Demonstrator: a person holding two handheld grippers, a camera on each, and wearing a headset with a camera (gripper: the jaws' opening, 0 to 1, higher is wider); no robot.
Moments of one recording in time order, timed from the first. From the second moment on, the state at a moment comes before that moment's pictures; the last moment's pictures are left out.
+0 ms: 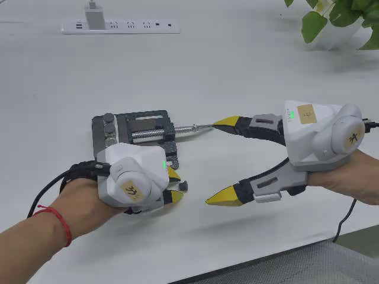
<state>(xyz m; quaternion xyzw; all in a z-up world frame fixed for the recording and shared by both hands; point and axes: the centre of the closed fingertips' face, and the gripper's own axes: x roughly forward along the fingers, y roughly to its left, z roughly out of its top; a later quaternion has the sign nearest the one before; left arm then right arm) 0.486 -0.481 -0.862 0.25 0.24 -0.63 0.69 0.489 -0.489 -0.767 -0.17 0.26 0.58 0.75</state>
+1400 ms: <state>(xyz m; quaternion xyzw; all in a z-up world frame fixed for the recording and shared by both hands) 0.493 -0.434 -0.784 0.13 0.21 -0.57 0.78 0.491 -0.454 -0.735 -0.18 0.24 0.61 0.73</state>
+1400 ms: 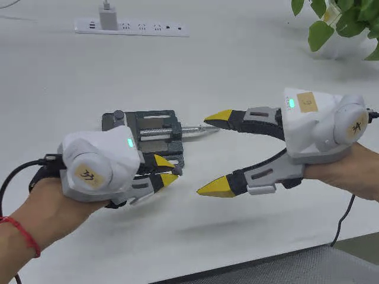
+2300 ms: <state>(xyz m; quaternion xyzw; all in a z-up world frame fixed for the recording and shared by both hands) 0.477 -0.400 -0.691 0.10 0.13 -0.55 0.82 0.476 -0.390 -0.685 -0.21 0.24 0.68 0.66</state>
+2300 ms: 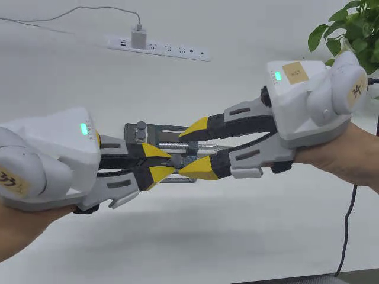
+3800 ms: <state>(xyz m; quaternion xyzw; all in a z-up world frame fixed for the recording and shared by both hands) 0.474 -0.397 -0.684 0.07 0.12 -0.55 0.82 0.465 -0.388 -0.684 -0.23 0.24 0.70 0.63</state>
